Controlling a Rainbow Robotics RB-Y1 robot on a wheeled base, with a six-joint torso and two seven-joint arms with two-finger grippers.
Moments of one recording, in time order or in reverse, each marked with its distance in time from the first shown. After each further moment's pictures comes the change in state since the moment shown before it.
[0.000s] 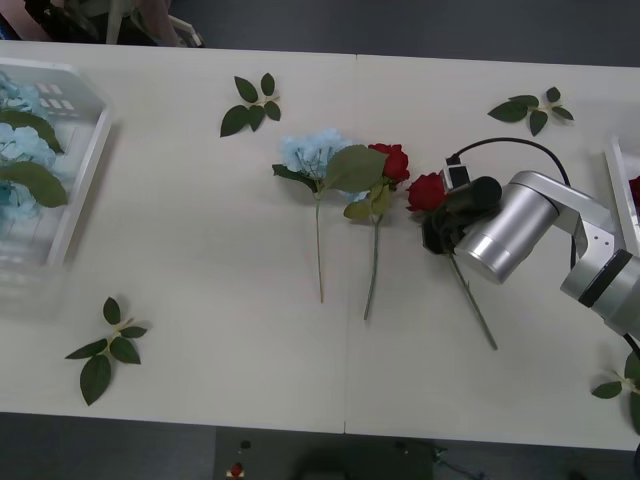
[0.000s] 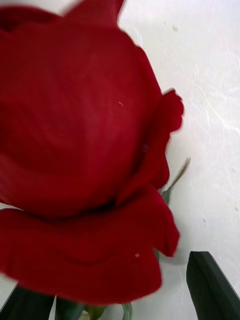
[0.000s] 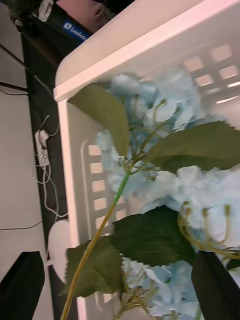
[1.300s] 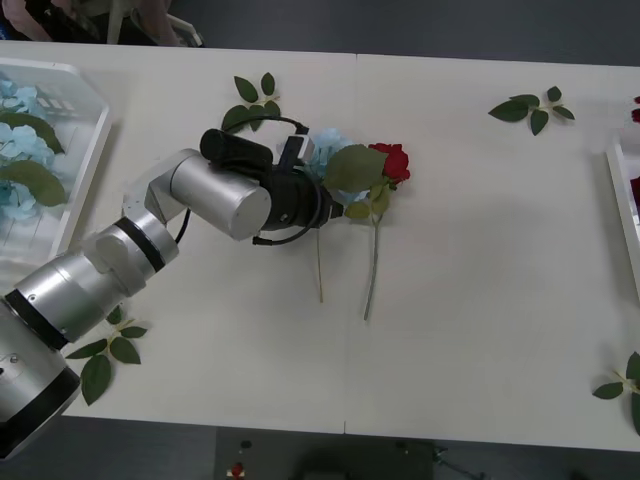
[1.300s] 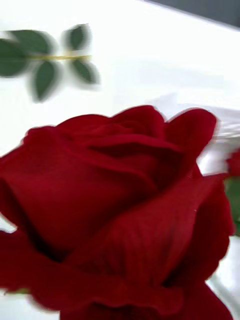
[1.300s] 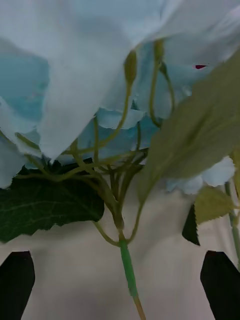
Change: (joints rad) right arm -0.052 -0.629 -0.231 -0.065 -0.435 0.084 0.340; left arm -0.049 -0.717 -0.232 0.060 0.305 -0.277 0.246
